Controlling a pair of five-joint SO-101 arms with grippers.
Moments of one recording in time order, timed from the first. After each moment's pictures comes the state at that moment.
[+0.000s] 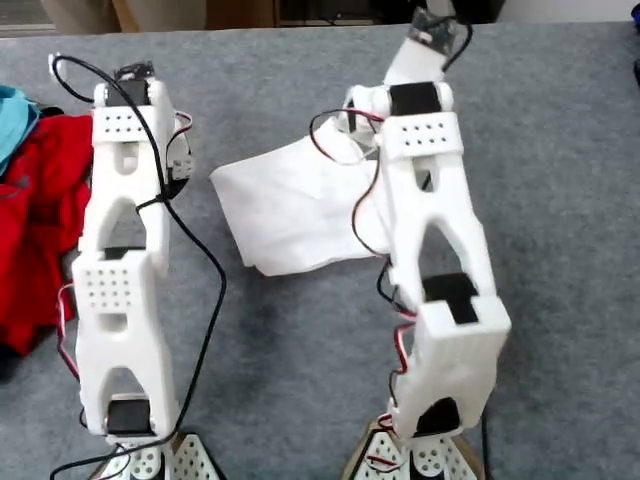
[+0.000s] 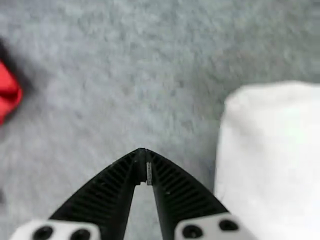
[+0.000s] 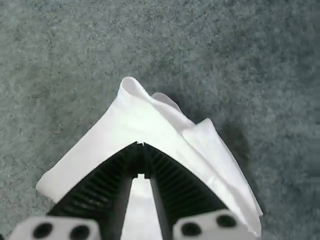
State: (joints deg) left arm -4.6 41.3 -48.0 100.2 8.7; right arm -11.8 26.2 -29.9 74.8 -40.3
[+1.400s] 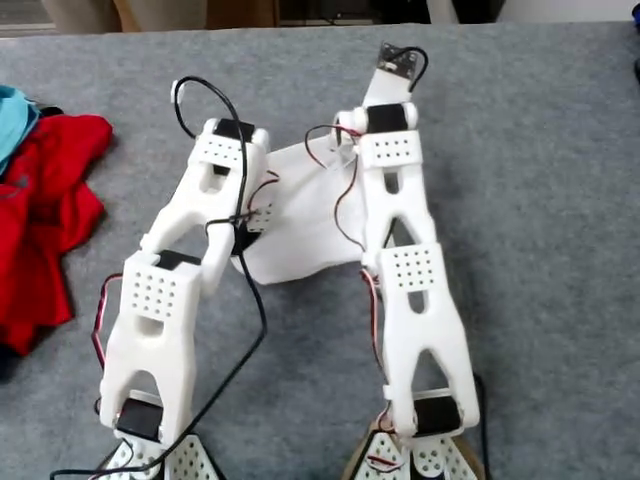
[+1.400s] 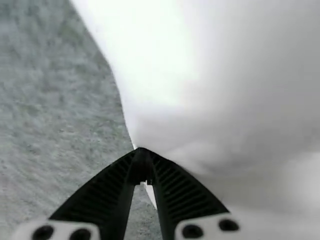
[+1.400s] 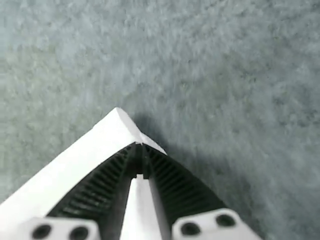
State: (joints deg) left arm 10.3 47.7 -33.7 96.4 18.4; right arm -11.2 78.7 -92.3 89.5 -34.6
